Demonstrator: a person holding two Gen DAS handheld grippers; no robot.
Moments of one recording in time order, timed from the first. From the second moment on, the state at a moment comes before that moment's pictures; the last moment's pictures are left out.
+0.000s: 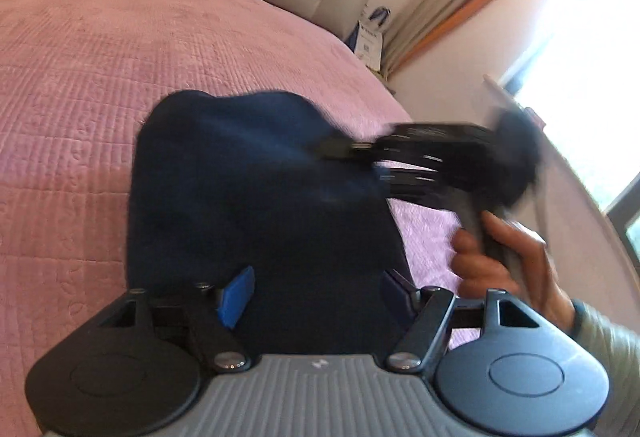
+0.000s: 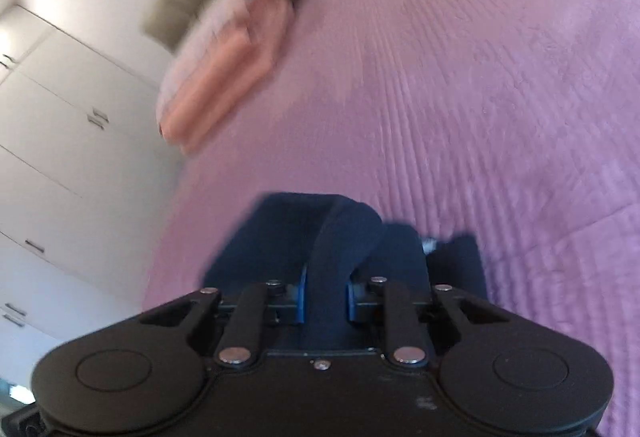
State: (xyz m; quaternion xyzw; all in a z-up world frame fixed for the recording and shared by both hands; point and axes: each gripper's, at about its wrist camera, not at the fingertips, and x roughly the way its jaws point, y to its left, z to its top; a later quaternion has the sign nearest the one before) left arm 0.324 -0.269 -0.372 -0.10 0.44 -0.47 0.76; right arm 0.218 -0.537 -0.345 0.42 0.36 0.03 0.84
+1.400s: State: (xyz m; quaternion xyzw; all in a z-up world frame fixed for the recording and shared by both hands) left arm 0.245 -0.216 -0.353 -0.01 0.43 -0.47 0.77; right arm 0.262 -0.427 -0.295 0.15 0.39 -0.05 0.91
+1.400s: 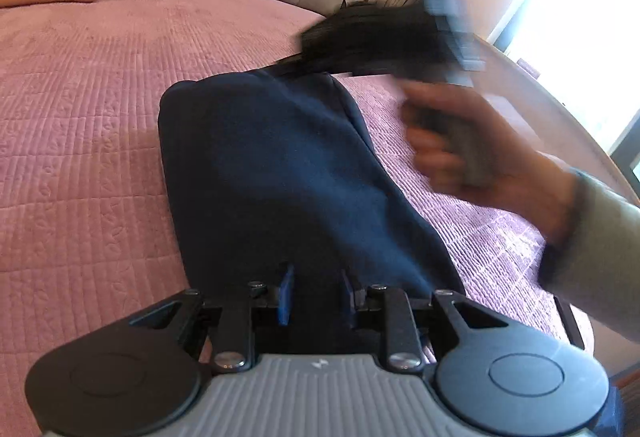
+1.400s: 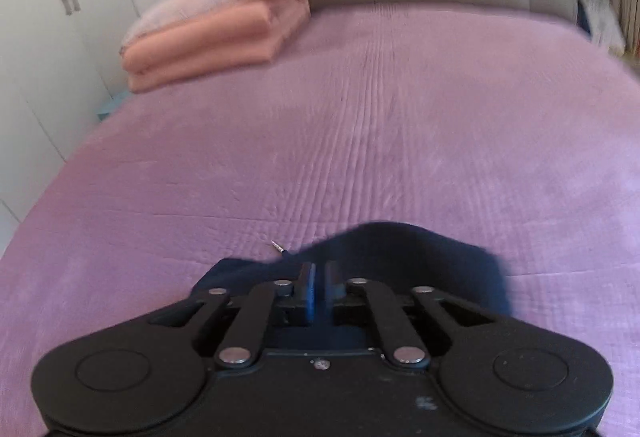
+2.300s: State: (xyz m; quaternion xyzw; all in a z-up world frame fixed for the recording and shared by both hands) left arm 0.193 -0.224 -0.358 0.09 0.45 -0.44 0.77; right arm 0.046 -0.411 -0.369 0.22 0.54 -0.12 0.81
